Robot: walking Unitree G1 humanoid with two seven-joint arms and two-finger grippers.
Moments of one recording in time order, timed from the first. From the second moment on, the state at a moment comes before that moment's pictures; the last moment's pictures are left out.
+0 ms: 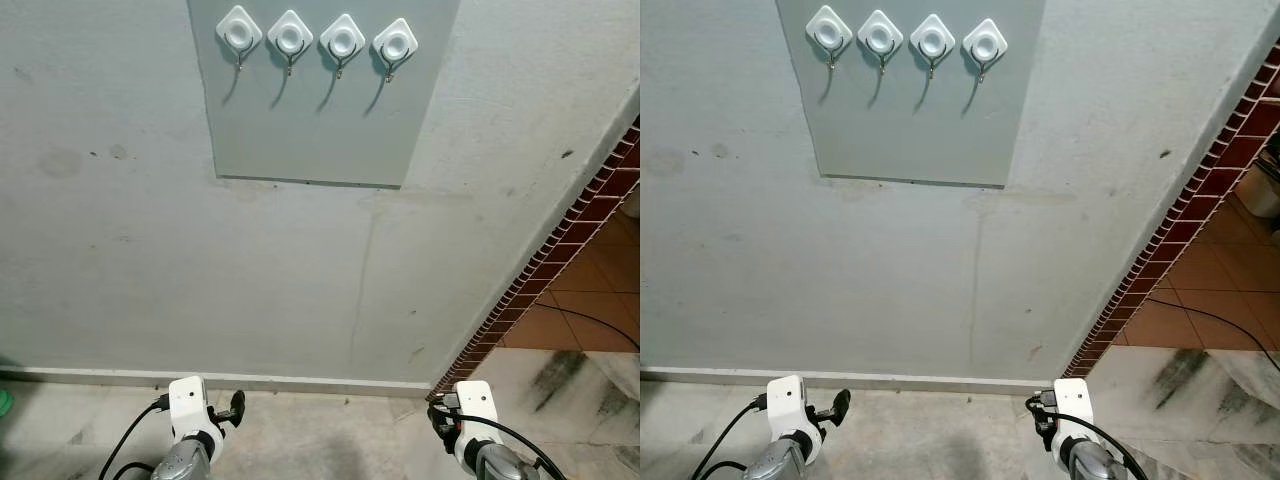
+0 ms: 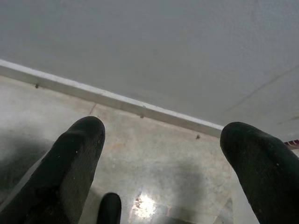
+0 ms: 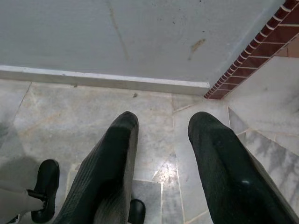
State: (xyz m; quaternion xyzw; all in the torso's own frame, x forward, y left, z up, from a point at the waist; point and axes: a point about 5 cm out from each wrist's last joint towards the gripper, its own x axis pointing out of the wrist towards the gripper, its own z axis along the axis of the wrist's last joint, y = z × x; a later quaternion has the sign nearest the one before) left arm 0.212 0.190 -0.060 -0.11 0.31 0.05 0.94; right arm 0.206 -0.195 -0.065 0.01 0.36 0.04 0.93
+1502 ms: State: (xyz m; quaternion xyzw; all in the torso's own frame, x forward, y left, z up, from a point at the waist) left arm 0.223 0.186 -0.055 -0.09 0.31 0.01 0.95; right arm 0.207 -0.193 -0.064 0.02 0.35 0.03 0.94
